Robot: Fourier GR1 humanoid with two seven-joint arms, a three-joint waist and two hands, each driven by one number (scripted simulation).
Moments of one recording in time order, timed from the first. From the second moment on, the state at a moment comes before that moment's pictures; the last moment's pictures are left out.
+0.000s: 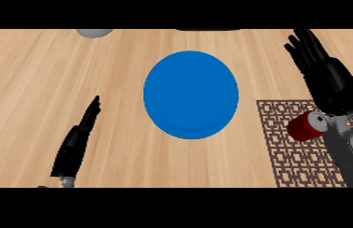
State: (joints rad) left arm 0.01 0.37 -0.32 -1.52 0.04 0.29 -0.02; right arm -0.37 -0.47 0.09 -1.55 -0.36 -0.06 0.12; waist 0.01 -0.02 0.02
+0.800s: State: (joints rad) left arm -0.19 0.45 -0.14 -1.63 0.19 0.17 0.03; right arm -0.16 -0.49 0.39 -1.57 0.01 0.04 -0.26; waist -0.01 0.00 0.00
